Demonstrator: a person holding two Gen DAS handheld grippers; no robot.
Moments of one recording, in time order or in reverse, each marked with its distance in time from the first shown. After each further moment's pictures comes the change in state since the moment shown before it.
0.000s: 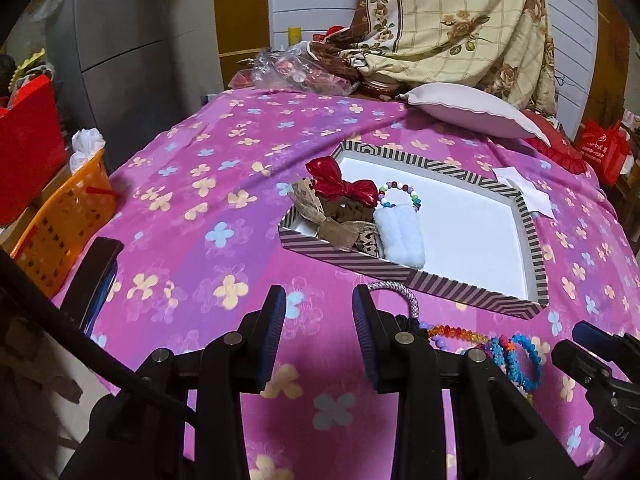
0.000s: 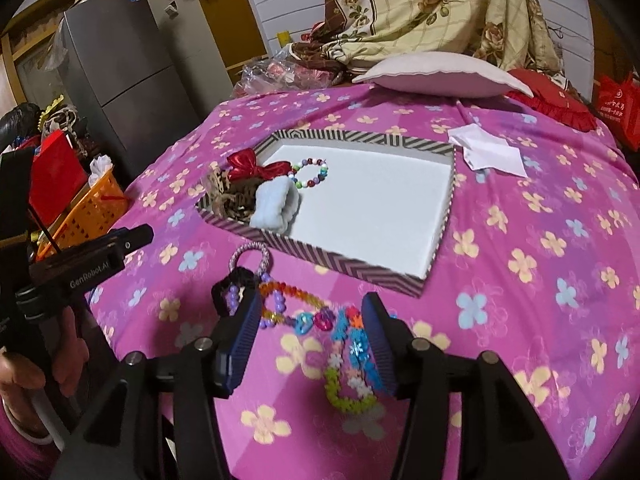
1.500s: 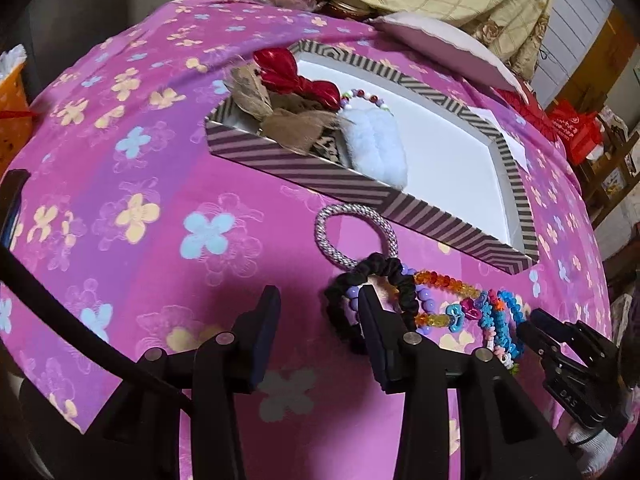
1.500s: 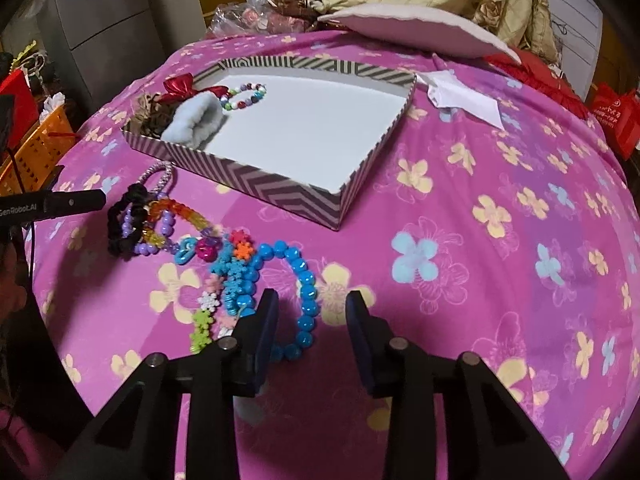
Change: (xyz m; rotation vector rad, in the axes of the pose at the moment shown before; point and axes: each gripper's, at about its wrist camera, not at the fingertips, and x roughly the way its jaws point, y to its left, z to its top) left arm 0.077 0.001 -0.024 -0.043 0.289 -0.251; right arm 0.054 -0.057 -0.037 -0.083 0.160 -0.146
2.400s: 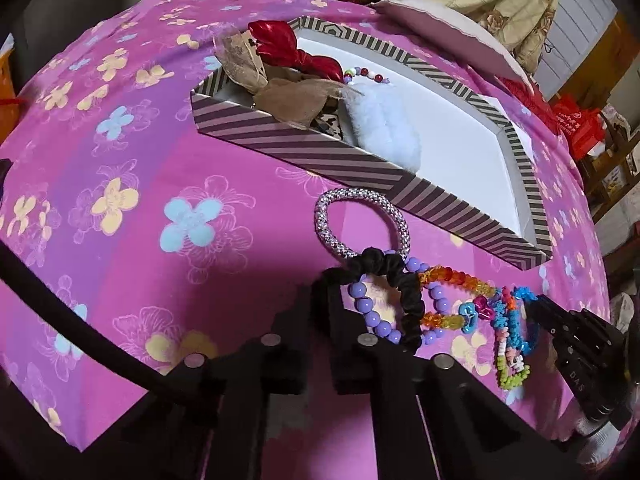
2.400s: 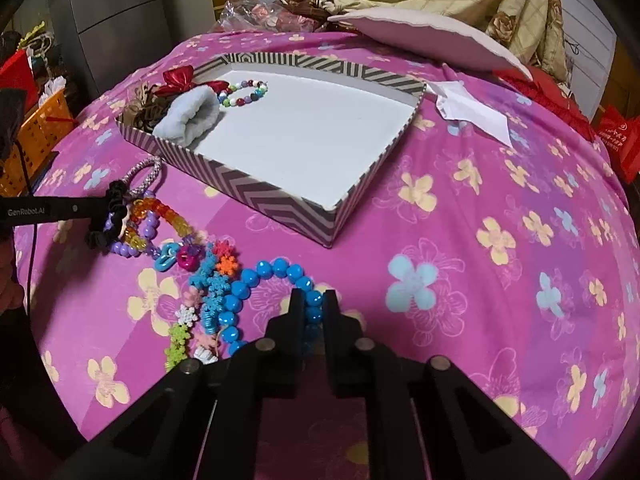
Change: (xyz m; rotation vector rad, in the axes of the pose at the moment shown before) left arm 0.019 0.005 0.002 -0.012 0.041 -0.016; right arm 0.004 -0.003 0.010 -0.056 -0.030 -0.012
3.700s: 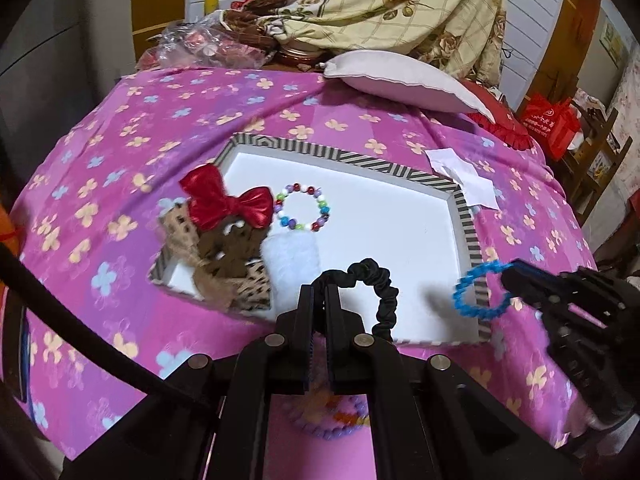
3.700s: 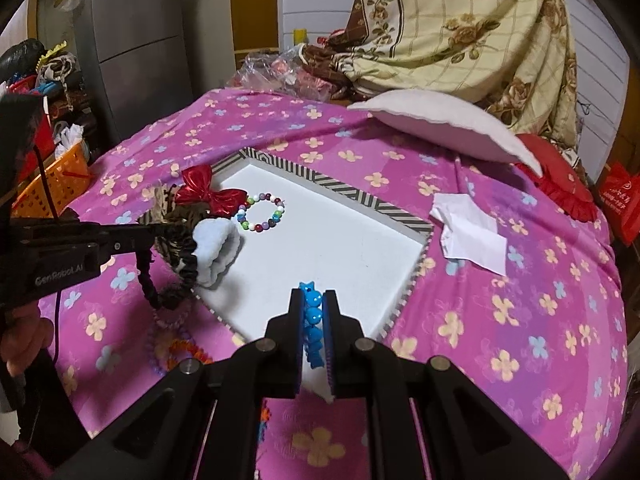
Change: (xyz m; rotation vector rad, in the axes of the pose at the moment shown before) left arm -0.041 -0.076 0.077 0.161 -0.159 0.013; right arm -0.029 0.015 0.115 -0.081 -0.121 0.014
